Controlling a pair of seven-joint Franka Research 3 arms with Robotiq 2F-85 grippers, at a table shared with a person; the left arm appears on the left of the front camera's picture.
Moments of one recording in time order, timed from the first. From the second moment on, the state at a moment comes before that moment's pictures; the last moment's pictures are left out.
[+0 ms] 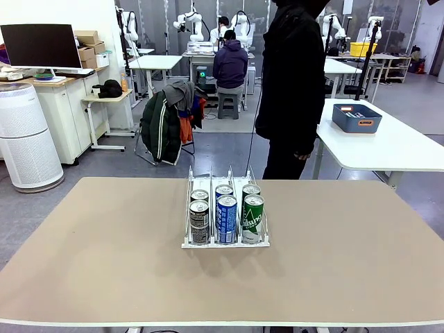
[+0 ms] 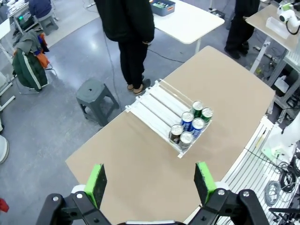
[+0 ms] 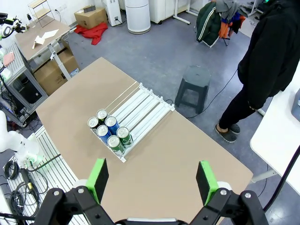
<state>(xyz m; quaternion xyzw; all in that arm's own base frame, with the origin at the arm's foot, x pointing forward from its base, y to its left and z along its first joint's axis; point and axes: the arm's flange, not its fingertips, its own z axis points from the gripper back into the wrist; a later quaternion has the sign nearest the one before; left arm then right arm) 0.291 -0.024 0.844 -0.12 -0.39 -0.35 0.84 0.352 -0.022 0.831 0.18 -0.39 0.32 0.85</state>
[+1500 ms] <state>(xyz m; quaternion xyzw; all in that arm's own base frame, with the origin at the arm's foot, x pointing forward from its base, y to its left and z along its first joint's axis) 0.270 -0.044 0.865 -0.16 -0.40 -0.37 0.82 0.352 -0.022 0.831 0.18 -0.39 0.32 0.85</state>
